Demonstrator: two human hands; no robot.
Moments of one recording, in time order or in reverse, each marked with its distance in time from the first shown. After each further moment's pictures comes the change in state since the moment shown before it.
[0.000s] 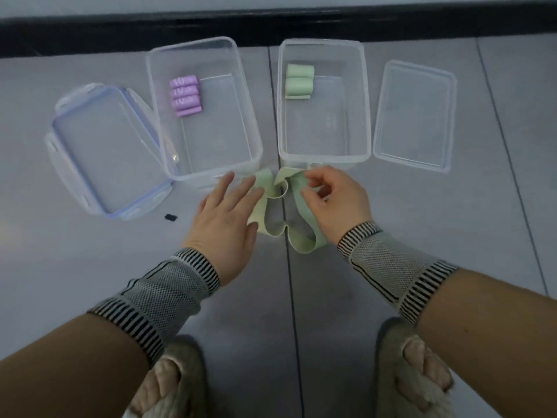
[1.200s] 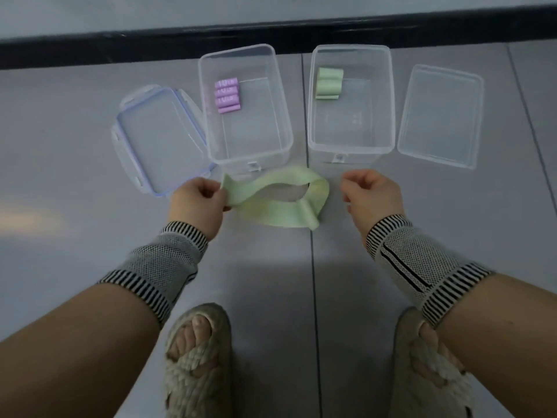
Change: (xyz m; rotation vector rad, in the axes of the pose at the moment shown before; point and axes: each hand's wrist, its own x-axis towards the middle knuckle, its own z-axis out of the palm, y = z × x) left_hand -0.029 -0.028 -0.034 -0.735 0.306 -0.798; right_hand -0.026 -0.001 0.000 0.427 0.130 0.343
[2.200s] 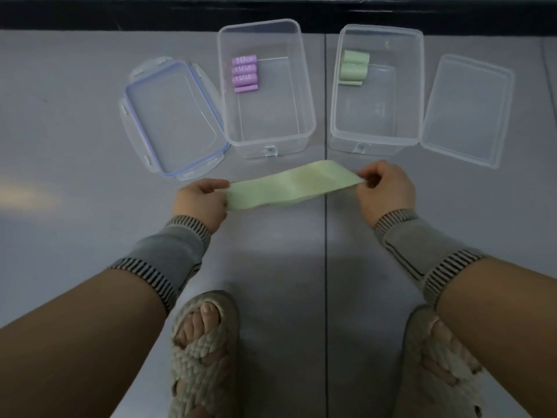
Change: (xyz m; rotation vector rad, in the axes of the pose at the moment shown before) left_hand 0.018 -0.039 -0.008 -0.178 -0.001 -0.243; right_hand 0.016 0.018 0.014 -0.492 0.054 -0.241
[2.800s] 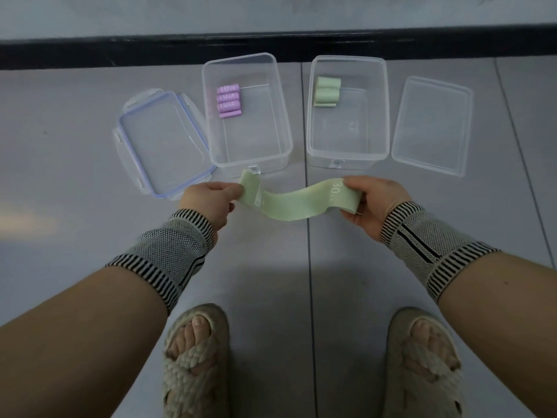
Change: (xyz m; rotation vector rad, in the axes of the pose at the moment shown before) left_hand -0.028 0.047 0.020 -0.024 -0.106 -0.057; right_hand 0.004 -0.015 -0.046 0.889 -0.332 0.593
